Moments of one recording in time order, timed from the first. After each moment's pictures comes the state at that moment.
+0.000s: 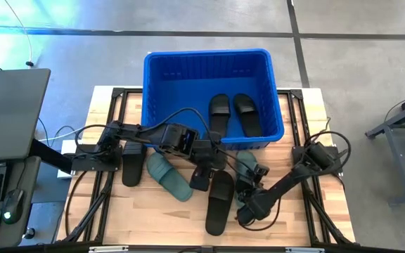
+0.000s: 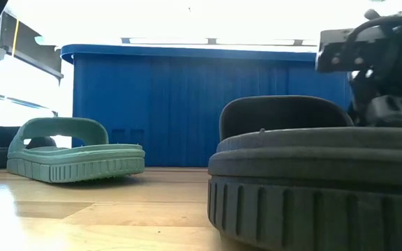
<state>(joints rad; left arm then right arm) -0.12 2.07 2.36 -1.28 -0.08 0.06 0.66 2.04 1.27 -1.24 0.71 1.17</state>
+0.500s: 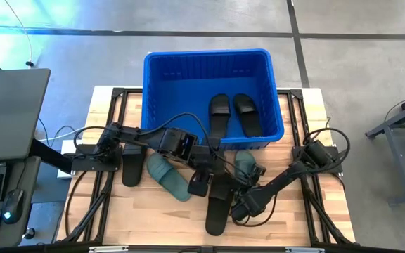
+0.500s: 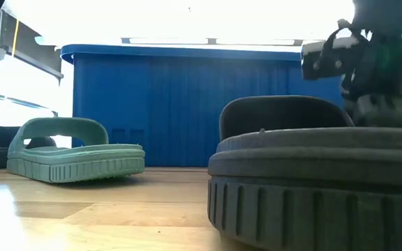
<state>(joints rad) -0.15 2.07 2.36 -1.28 -0.08 0.05 0.63 2.04 1.33 -1.19 0.55 1.11</state>
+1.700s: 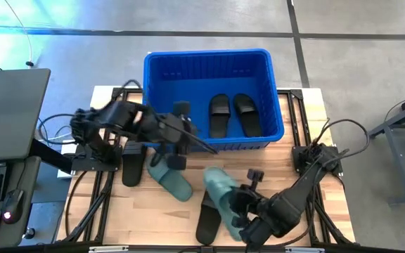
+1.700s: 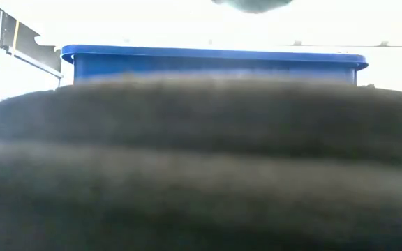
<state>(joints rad) -0.14 1.79 2.36 -1.31 -0.42 0.13 0.74 2.01 2.19 -1.57 0.84 0.86</state>
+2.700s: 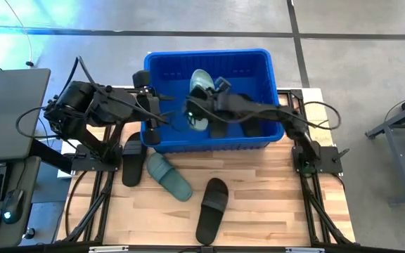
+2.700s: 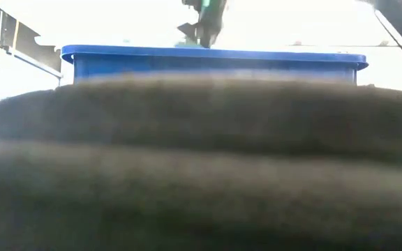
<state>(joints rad) -0.14 1.59 2.35 -1.34 -0.65 0.22 -0.11 2.17 2.31 -1.22 0.95 0.23</state>
